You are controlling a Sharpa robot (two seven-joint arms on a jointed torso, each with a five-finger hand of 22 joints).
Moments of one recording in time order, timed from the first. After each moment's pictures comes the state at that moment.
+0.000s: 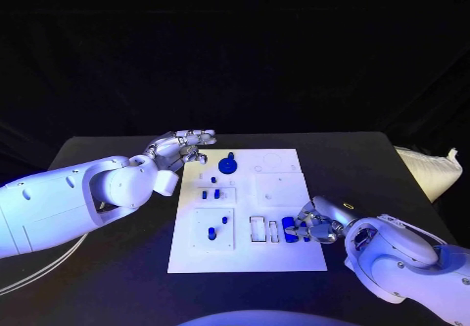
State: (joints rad) left arm 1.19 -0.94 -0.04 1.56 0.19 -0.12 0.29; left_hand 1.33 -0.12 0.47 -0.07 0.15 1.02 0.19 0.13 0.07 1.10 0.11 0.19 0.07 1.28 0.02 1.18 0.72 0.16 1.24 0.12 0.62 0.78; right arm 0.92 -1.03 0.00 1.92 -1.54 -0.36 -0.56; right_hand 1.26 -0.06 -0.11 0.29 0.23 1.07 0.09 0.19 0.15 1.43 0.02 1.20 1.13 1.47 -0.06 1.51 1.31 0.06 1.47 0.04 1.43 1.31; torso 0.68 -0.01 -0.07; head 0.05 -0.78
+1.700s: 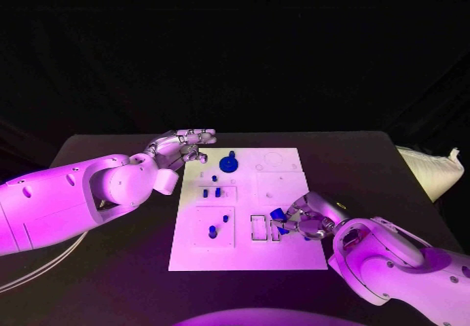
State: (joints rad) left arm 1.19 -0.95 -0.05 1.56 0.19 -0.11 0.28; left_hand 1.33 -0.12 0.46 -0.07 0.15 1.02 0.19 0.13 0.07 1.10 0.11 0.20 0.07 1.28 0.02 1.18 0.71 0.16 1.24 0.12 0.62 0.78; right arm 0.89 -0.96 0.03 1.93 -1.44 -0.50 -0.57; right_hand 1.29 0.00 -0.13 0.29 0.38 1.11 0.08 0.24 0.19 1.43 0.02 1.20 1.15 1.47 -0.08 1.53 1.31 0.05 1.47 0.03 1.46 1.31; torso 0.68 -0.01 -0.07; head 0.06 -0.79
